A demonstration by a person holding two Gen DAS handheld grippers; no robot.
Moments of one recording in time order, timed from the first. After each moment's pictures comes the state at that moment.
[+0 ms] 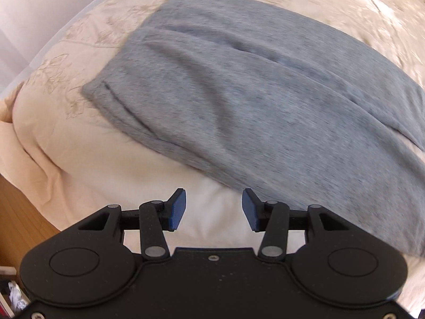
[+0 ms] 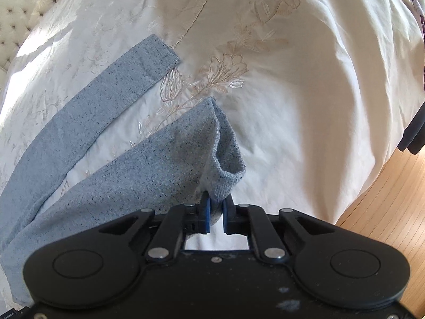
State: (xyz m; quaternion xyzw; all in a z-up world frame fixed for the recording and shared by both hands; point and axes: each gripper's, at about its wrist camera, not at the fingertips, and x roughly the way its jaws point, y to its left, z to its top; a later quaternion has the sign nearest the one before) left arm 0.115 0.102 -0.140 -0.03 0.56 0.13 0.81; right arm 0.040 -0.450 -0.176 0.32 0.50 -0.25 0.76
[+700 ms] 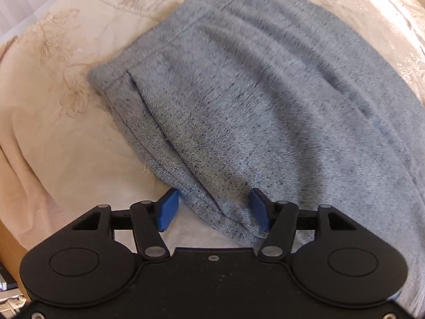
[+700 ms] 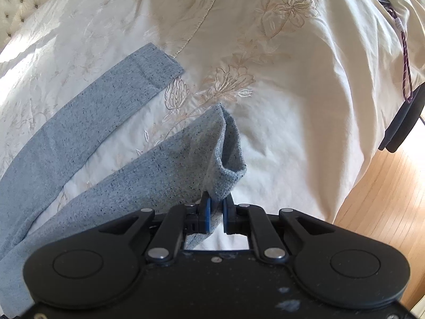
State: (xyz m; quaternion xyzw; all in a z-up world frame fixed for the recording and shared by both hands) left arm 0.181 0.209 -0.195 -0.15 0.58 0.14 0.78; right arm 0.064 -0.414 -0.160 0.29 0.50 -0.32 0.75
